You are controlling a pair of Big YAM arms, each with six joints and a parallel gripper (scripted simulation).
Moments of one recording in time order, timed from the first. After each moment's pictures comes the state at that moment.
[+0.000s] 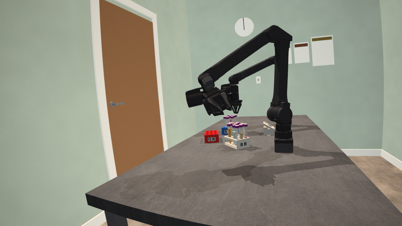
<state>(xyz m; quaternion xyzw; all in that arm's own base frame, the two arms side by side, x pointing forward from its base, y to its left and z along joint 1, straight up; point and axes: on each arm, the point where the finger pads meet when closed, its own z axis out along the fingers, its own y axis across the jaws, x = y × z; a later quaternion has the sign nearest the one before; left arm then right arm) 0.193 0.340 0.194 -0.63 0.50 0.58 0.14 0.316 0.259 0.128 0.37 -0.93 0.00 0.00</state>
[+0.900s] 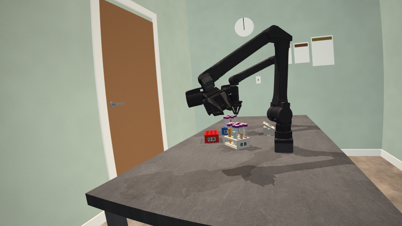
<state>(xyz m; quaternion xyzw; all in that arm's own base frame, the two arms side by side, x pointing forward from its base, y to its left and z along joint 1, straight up) 0.193 0.340 0.194 -0.63 0.50 0.58 0.14 0.317 0.260 0.122 0.37 -0.93 0.00 0.00</state>
